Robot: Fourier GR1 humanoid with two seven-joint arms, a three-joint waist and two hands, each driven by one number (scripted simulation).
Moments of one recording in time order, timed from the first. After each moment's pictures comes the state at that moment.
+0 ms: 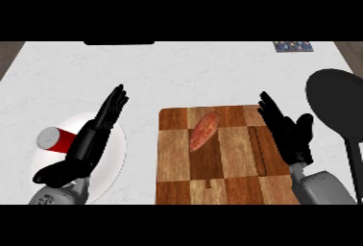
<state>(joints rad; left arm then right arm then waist) -0.14 0.30 -0.32 -1.63 0.17 0.11 -0.15 -0.20 -0.36 0.33 -1.42 -0.33 -0.23 0.13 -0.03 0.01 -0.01</state>
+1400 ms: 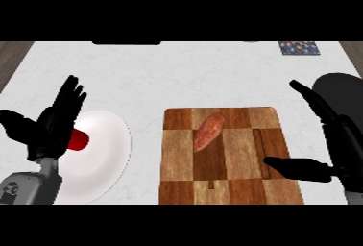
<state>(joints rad) -0.17 0.33 -0.08 -1.56 0.27 0.22 0.18 -0.18 -0.71 0.39 -1.98 0.29 -0.32 0.56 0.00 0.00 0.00</state>
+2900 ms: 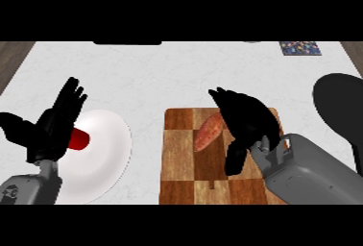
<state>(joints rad) -0.15 0.30 -0.05 -1.58 0.24 0.18 0.19 -0.72 -0.45 0.69 -1.68 0.22 0.34 1.07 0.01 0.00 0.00</state>
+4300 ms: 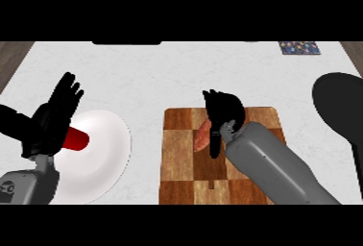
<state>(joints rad) -0.18 0.27 0.02 -1.58 0.21 0.14 0.24 -0.72 -0.18 0.58 -1.25 0.50 0.41 0.94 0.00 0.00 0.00</state>
